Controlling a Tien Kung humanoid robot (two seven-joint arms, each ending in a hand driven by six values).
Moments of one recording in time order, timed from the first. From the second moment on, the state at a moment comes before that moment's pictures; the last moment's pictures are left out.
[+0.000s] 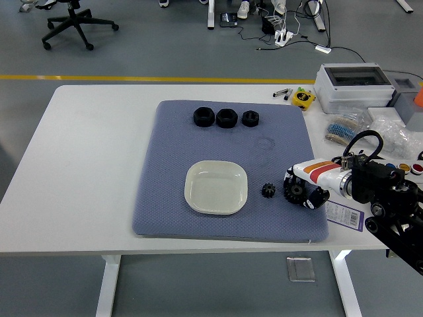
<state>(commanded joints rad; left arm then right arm) -0.02 0.00 -1.31 -0.18 0.68 0.15 0.14 0.69 -0.39 0.65 1.13 -1.98 0.22 -0.07</state>
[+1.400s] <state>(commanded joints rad) -0.03 0.00 -1.30 -0.18 0.68 0.16 0.13 1.00 -0.17 0.42 1.19 -1.96 0.26 -0.10</state>
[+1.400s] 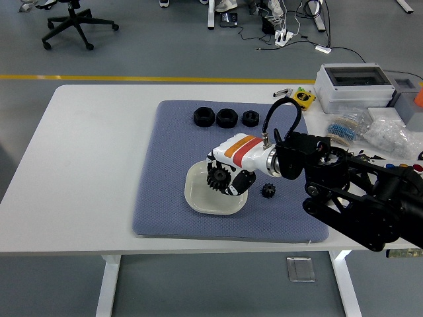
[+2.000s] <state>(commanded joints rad) -0.03 0.00 -1.29 -0.18 0.67 0.17 0.13 1.03 -0.10 0.36 1.07 -2.19 0.27 -0.01</state>
